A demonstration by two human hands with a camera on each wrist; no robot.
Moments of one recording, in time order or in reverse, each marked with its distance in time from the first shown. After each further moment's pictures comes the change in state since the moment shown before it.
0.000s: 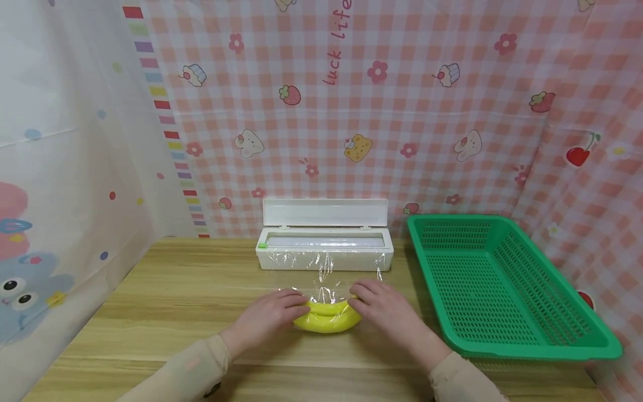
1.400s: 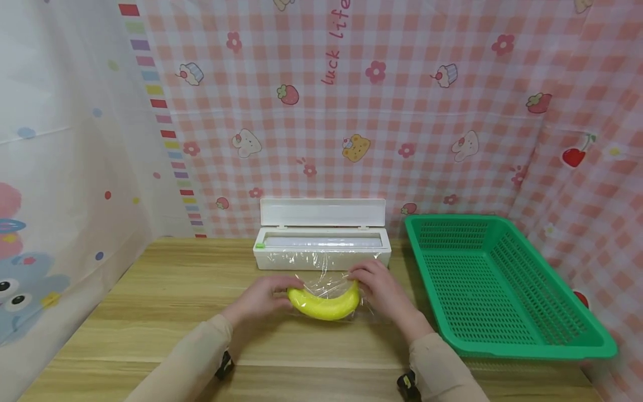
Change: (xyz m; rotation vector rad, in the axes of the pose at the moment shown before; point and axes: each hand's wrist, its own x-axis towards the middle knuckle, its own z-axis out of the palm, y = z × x) left_hand 0.012 -0.041 0.021 -0.801 0.001 -0.428; right_hand 0.014 0.033 0.039 0.368 0.249 0.284
